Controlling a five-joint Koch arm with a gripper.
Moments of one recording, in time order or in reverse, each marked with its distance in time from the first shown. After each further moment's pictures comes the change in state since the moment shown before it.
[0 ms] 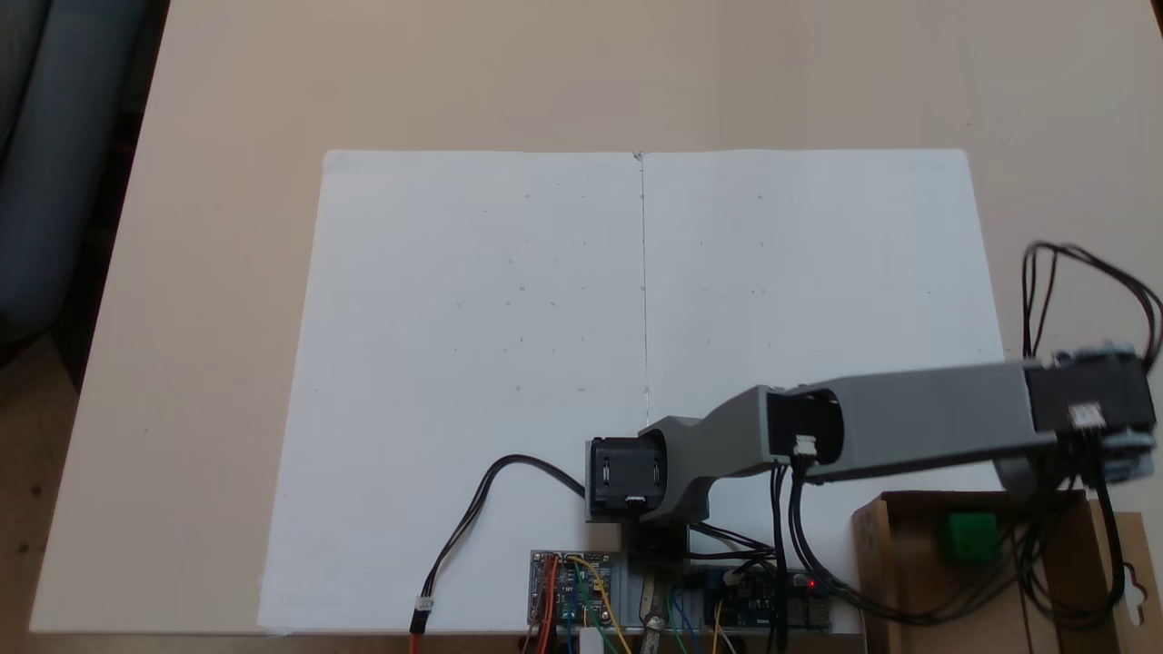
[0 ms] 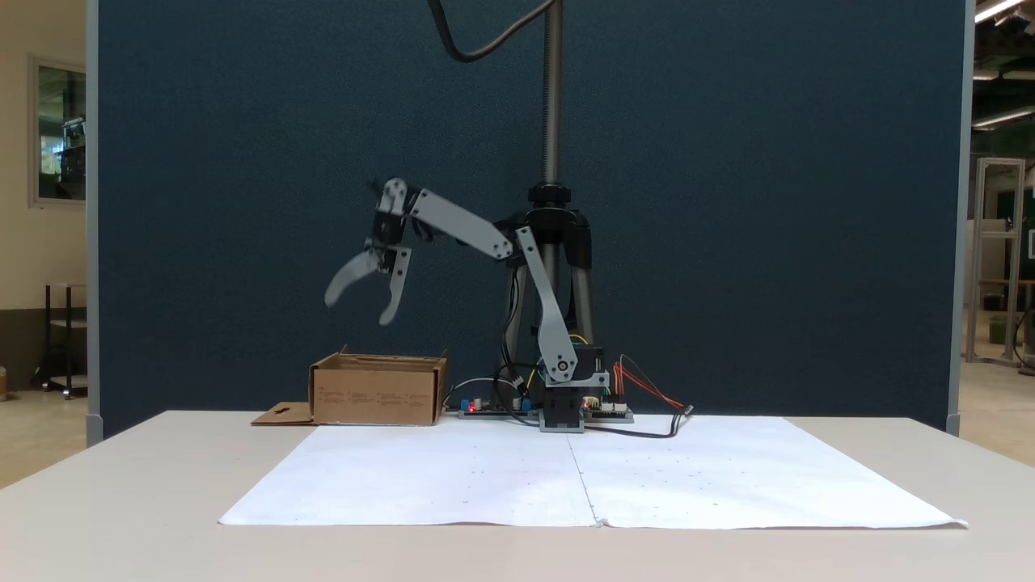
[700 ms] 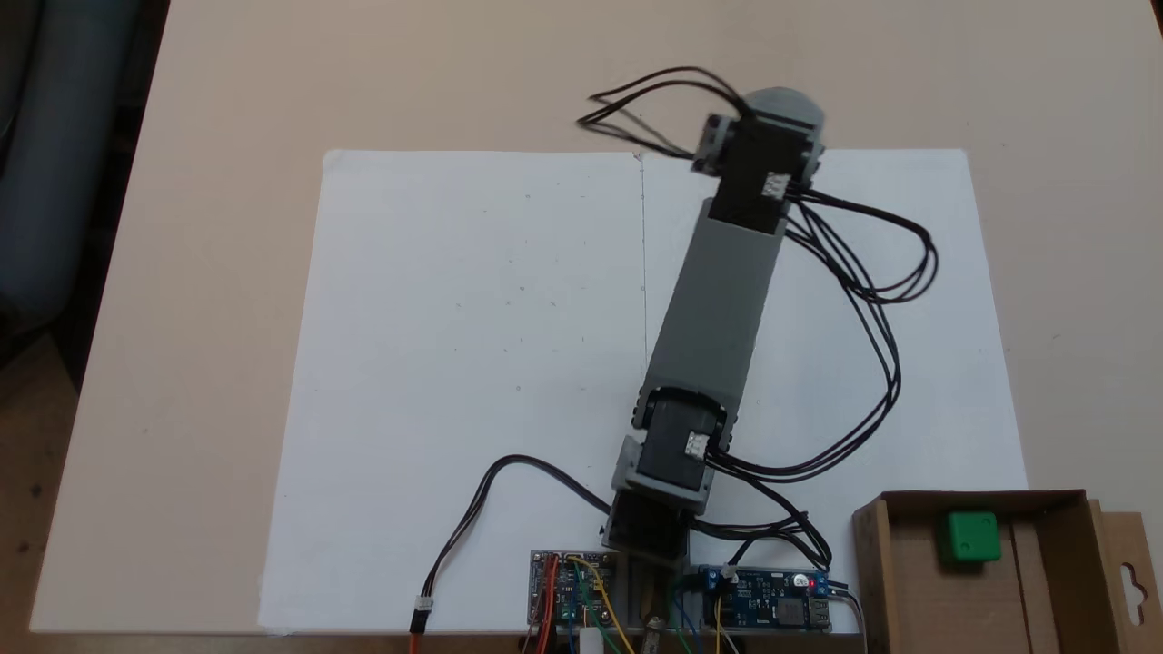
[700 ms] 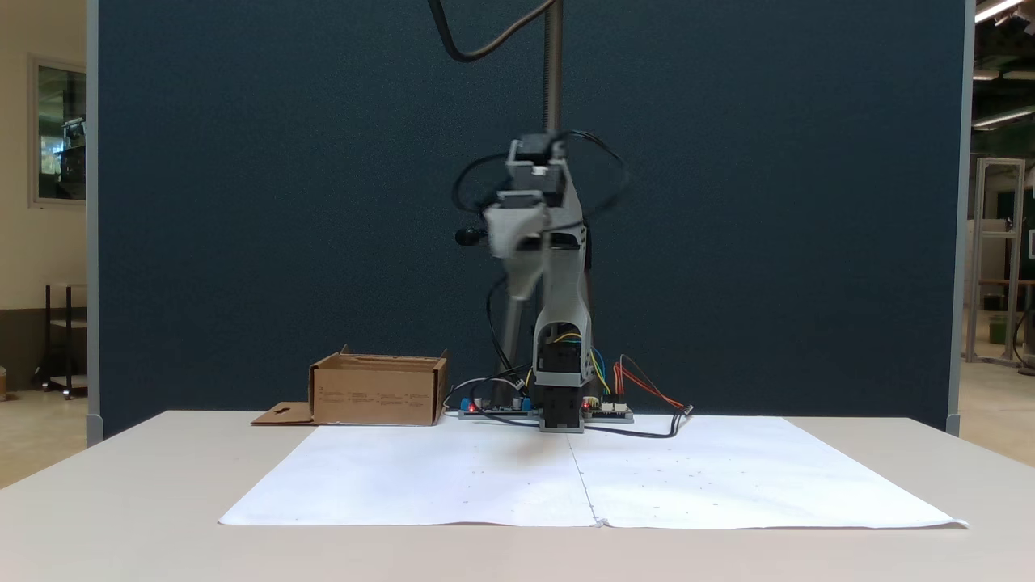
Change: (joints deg) arm -71.5 23.6 22.9 -8.9 9.1
